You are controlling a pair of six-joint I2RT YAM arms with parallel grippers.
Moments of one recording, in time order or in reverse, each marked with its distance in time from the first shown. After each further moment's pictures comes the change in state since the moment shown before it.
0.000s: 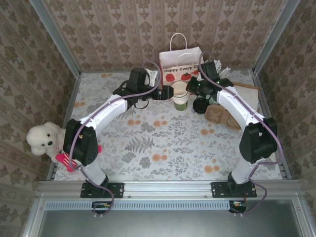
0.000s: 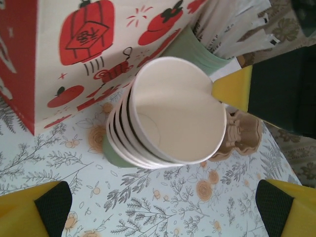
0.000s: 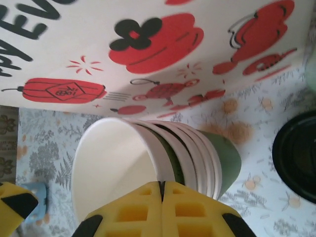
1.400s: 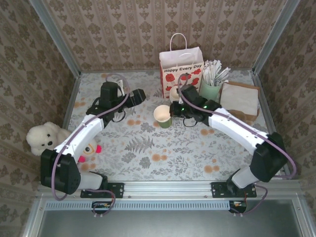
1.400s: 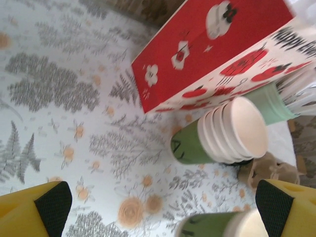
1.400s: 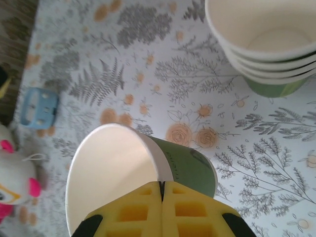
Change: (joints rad) left arm 0.192 -0.388 -0.416 0.046 -0.182 -0.217; right arm 0.345 -0.214 -0.319 0.111 0.138 0.003
